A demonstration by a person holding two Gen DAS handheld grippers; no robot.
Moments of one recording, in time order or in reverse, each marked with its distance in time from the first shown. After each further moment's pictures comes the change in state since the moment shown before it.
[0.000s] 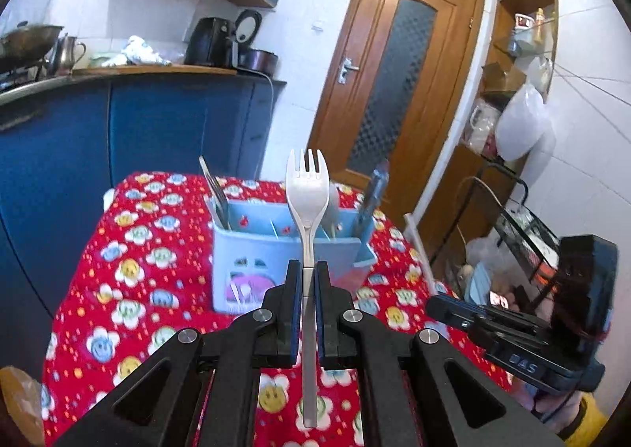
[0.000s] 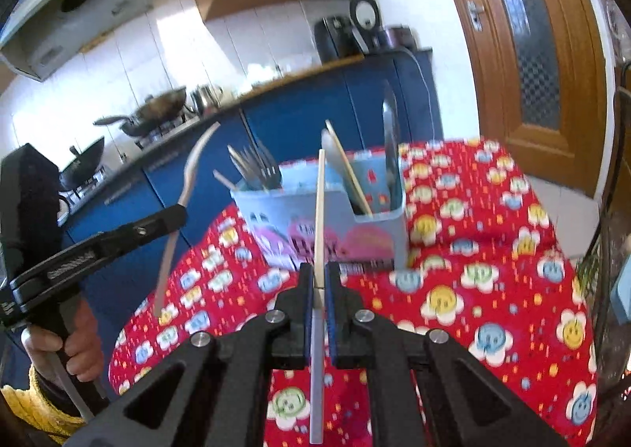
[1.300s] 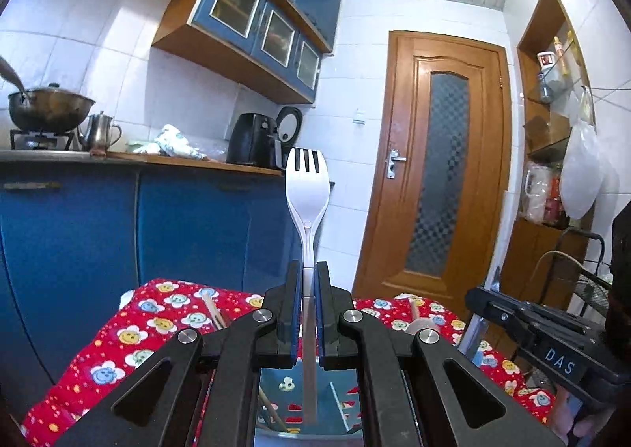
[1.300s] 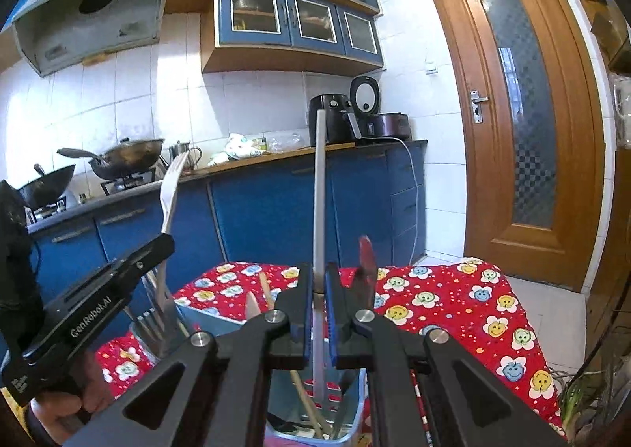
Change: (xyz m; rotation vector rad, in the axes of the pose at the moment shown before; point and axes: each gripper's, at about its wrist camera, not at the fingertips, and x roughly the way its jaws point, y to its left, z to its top) left arm 0.098 0.018 0.028 0.048 -0.422 0.196; right arm 0.092 -0.034 0.078 -0.157 -0.288 -0.103
